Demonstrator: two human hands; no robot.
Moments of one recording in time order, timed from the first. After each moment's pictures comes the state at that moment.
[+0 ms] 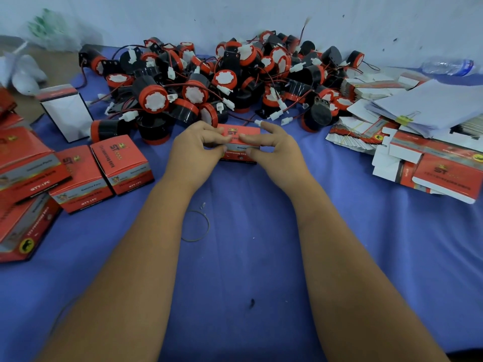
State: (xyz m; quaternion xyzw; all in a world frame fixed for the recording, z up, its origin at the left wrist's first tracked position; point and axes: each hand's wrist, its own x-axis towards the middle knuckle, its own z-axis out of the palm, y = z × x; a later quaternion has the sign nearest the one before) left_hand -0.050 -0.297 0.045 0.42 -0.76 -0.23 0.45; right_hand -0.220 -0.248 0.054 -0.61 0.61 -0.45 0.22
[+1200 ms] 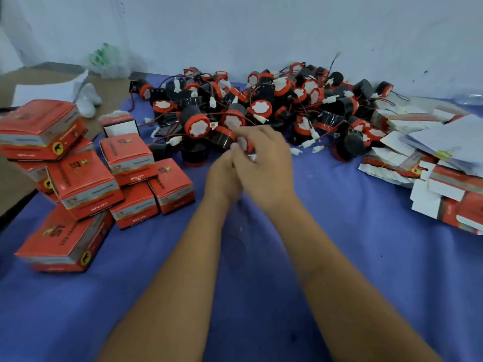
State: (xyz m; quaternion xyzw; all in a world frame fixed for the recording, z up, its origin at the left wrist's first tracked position) left_hand -0.041 -0.310 0.050 0.55 -0.68 -0.32 0.36; right_hand -0.121 -0.255 0.094 -0.66 0.57 -0.49 0.02
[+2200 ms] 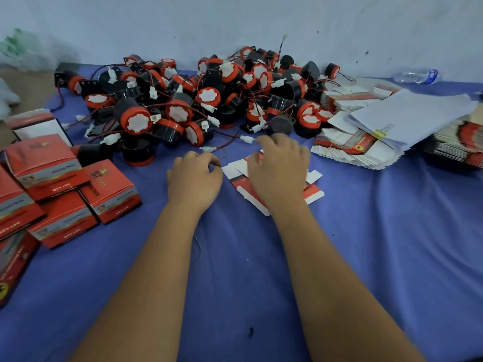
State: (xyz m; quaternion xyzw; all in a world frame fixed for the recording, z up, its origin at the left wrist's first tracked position) left_hand -0.072 -0.294 0.044 0.56 -0.76 -0.17 0.27; right_hand -0.215 -0.247 0.059 -0.55 0.78 -0.25 -0.16
